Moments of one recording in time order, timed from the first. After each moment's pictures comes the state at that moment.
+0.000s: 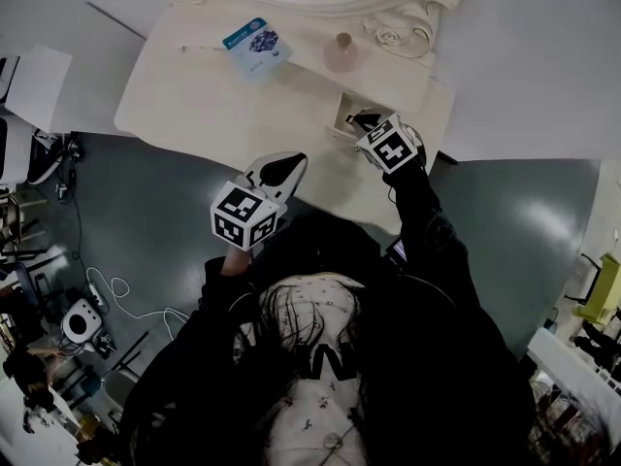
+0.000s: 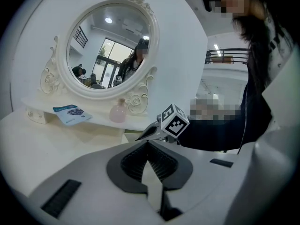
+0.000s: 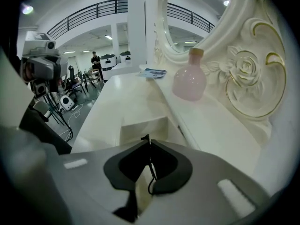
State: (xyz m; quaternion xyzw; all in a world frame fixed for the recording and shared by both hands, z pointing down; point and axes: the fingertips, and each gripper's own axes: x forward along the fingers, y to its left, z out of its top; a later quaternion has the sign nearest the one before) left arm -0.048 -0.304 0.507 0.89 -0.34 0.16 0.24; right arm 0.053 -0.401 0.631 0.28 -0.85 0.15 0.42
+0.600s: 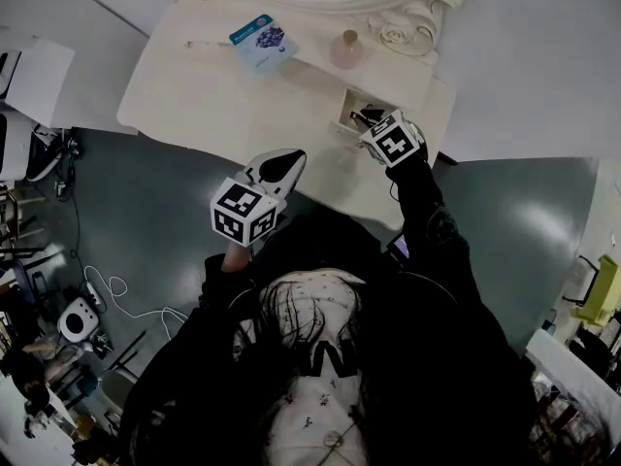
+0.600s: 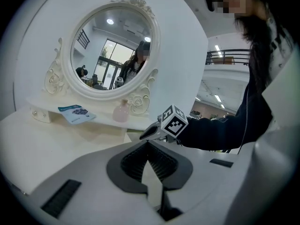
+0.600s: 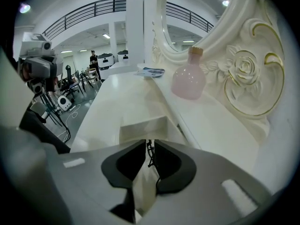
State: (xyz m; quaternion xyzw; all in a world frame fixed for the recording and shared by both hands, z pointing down) left arm -0.061 -0.297 0.506 0.89 -0.35 0.16 0.25; right arm 0.054 -0.403 0.637 0.29 -0.84 0.15 0.43
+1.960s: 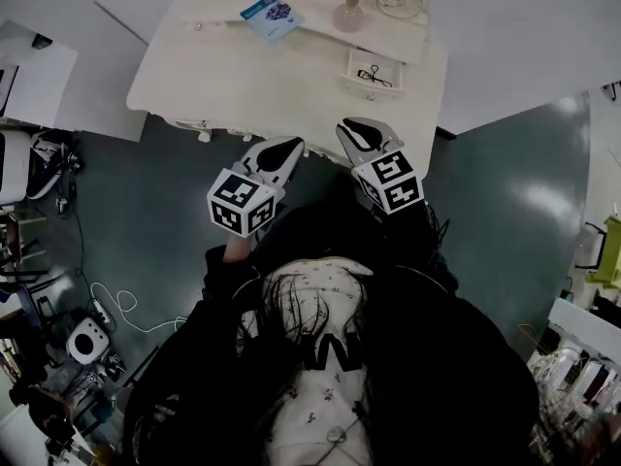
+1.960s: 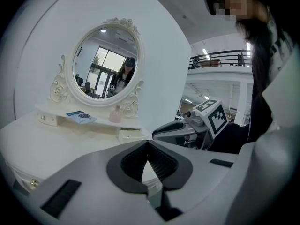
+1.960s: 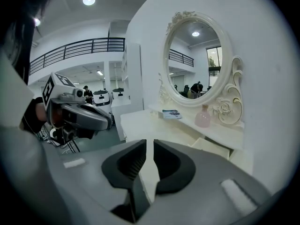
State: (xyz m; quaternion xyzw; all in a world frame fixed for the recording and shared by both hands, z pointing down) left arm -0.112 -0.199 0.474 0.92 -0.32 0.12 0.20; right arm -0.037 -0.232 0.495 0.40 -0.88 0.13 0.21
